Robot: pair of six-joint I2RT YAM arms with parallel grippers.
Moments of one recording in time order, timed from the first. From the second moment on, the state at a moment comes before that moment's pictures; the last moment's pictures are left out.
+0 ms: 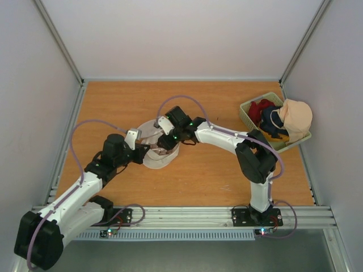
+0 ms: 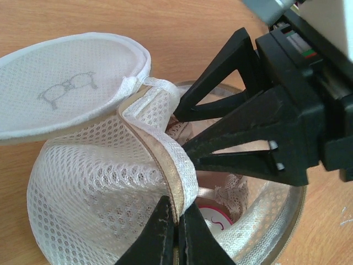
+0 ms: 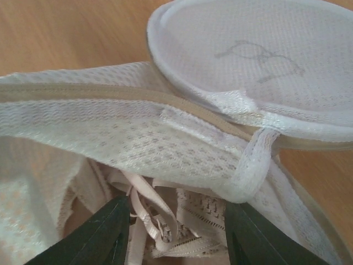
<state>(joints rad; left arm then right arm) -0.38 0.89 0.44 -0.11 0.33 -0.32 0.77 1.92 1.40 -0.41 -0.35 0.00</state>
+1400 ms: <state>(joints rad) -0.37 0.89 0.43 -0.10 0.26 -0.31 0.91 2.05 1.50 -0.50 -0.03 -0.08</state>
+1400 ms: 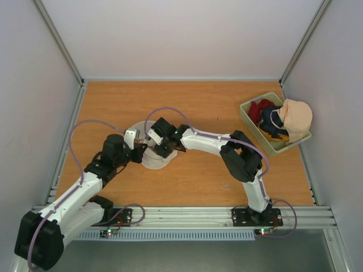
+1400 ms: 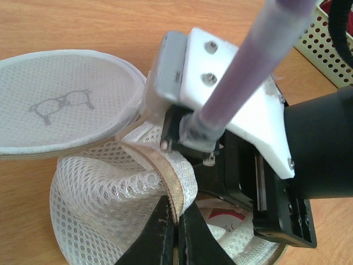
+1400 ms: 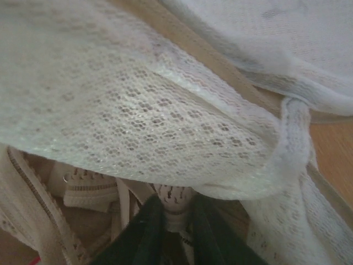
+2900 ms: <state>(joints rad) -0.37 0.87 0.42 -0.08 0.34 -0.28 0.66 1.53 1.34 -0.01 -0.64 0.16</state>
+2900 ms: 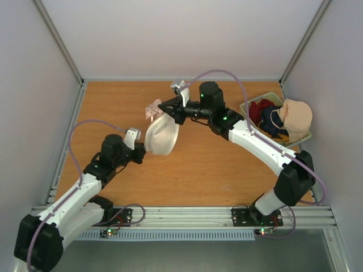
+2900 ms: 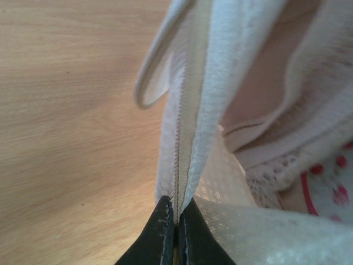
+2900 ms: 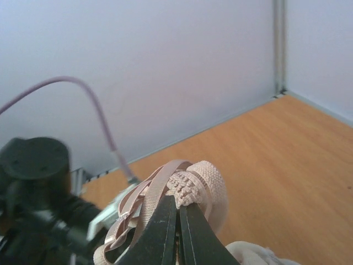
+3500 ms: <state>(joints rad) -0.37 0.86 0.41 0.02 0.38 -0.03 0.66 1.65 1.27 0.13 -0.49 0.31</state>
